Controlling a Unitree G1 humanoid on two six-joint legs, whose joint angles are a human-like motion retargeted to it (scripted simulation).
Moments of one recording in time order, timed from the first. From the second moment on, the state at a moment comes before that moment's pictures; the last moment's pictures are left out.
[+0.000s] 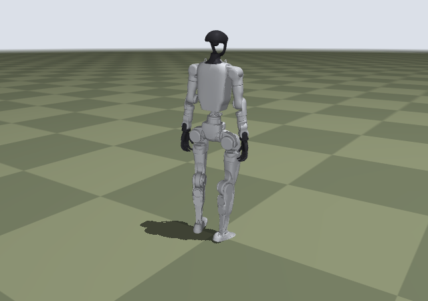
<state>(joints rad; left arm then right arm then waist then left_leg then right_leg) 0.07 0.15 0.17 1.50 0.19 0.03 -0.09 -0.04 -0.15 0.10 1.56 -0.75 -0.06 0.03 -0.07 -0.05 0.05 0.08 -0.03 0.30 0.01 -0.07 0.02 0.10 -0.09 -0.29 0.03 0.09 0.05</state>
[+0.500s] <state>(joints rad) 0.07 0.15 0.18 1.54 0.18 0.04 -0.08 -0.03 -0.16 0.08 1.62 -0.76 -0.02 -0.02 -0.07 -0.05 0.05 0.08 -0.03 0.28 0.01 -0.07 0.01 0.12 -0.08 -0.30 0.02 0.09 0.04</state>
